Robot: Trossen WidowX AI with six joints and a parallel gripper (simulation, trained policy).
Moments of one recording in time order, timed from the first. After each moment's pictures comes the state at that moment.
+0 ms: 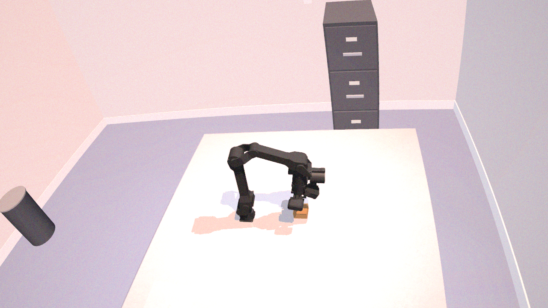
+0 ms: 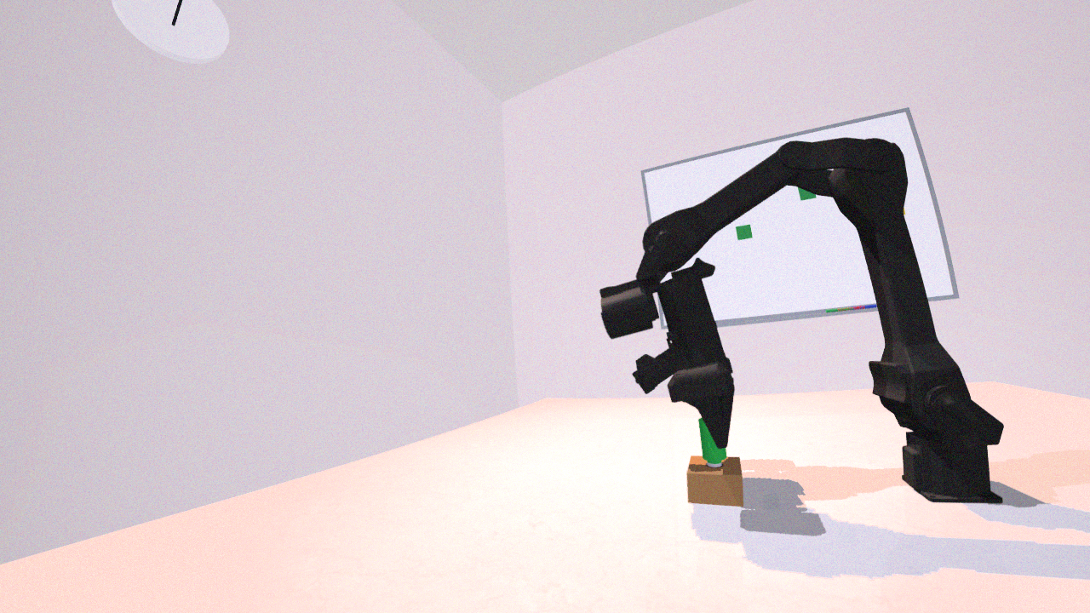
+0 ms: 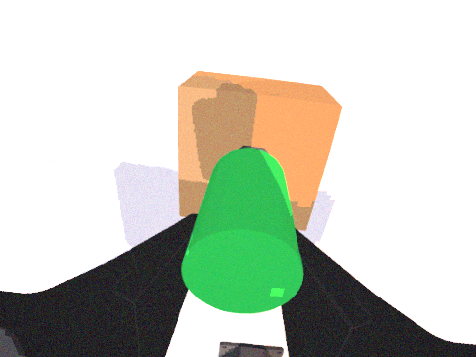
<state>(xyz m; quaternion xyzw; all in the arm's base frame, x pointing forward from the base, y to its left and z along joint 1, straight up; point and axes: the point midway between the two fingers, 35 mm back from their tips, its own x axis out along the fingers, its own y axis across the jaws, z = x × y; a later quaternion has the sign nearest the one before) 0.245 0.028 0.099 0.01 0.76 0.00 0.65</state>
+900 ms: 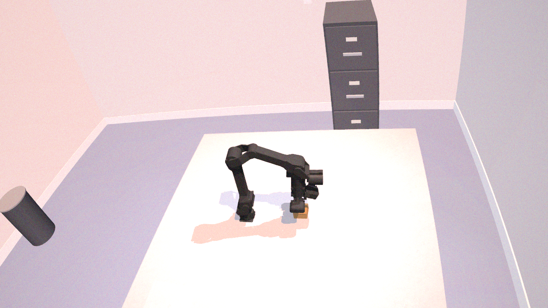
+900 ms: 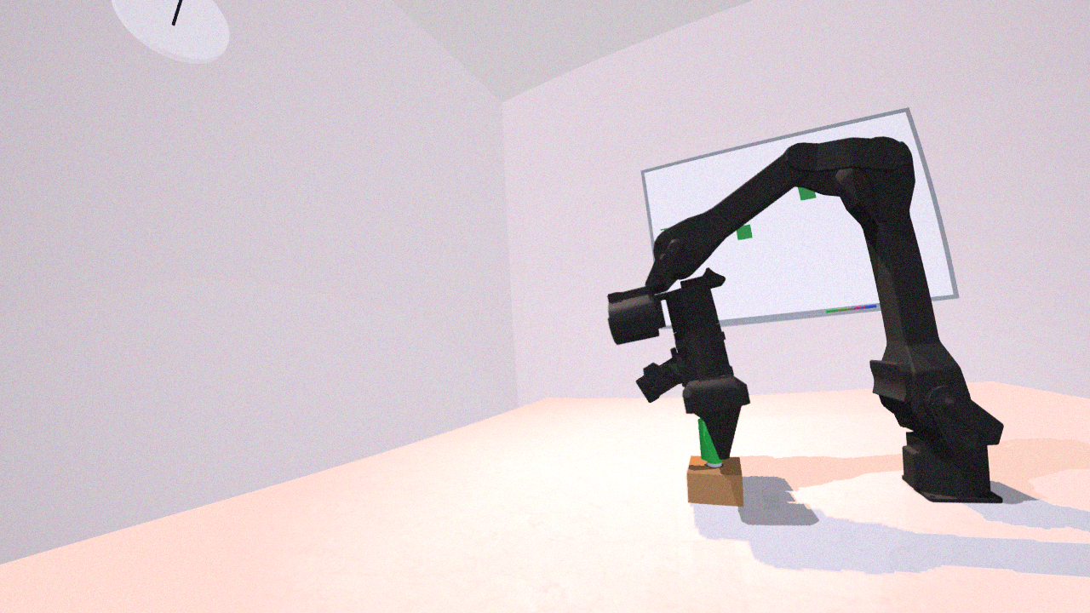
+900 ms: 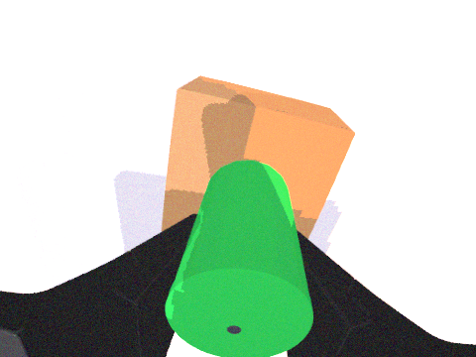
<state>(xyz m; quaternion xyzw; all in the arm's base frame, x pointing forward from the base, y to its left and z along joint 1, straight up) 0.245 0.026 0.084 -0.03 0.75 0.04 0.66</state>
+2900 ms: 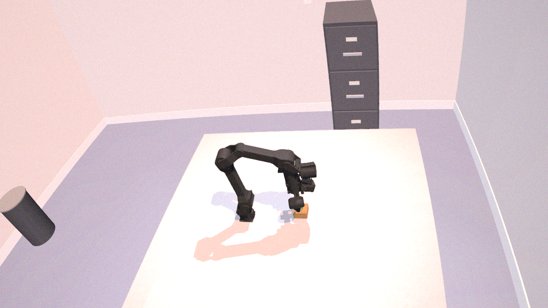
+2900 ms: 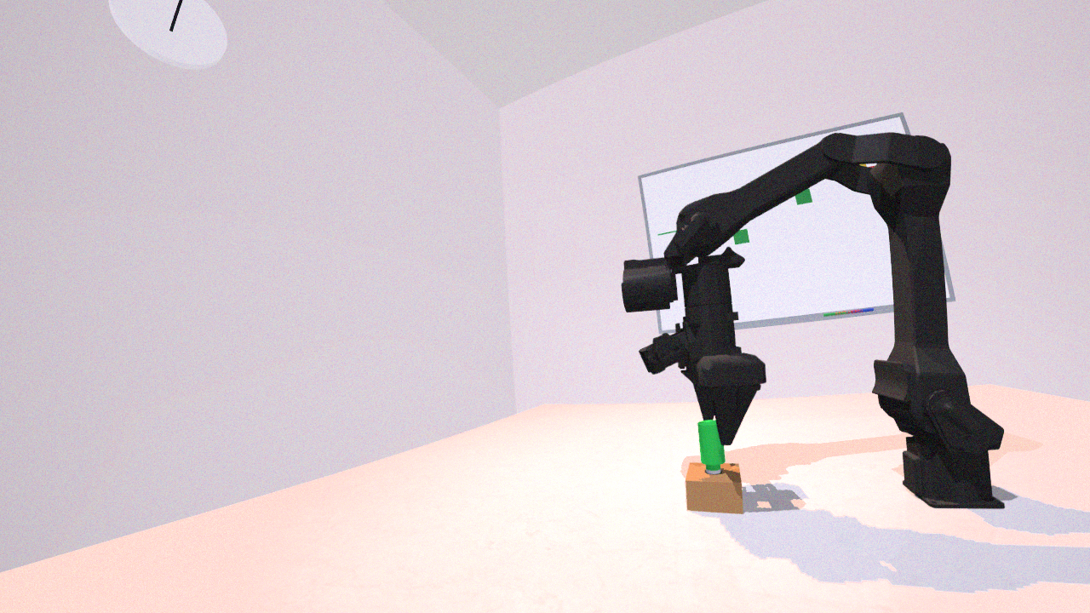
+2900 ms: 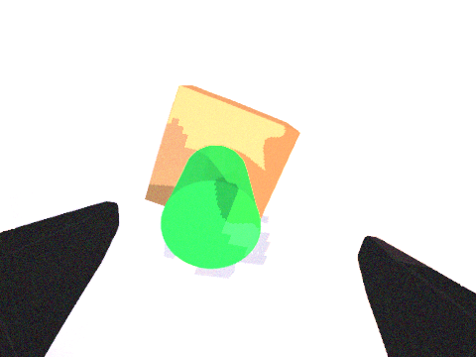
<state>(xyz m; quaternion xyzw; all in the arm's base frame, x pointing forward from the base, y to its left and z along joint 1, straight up) 0.245 0.016 0.119 -0.10 0.68 0.07 0.72</state>
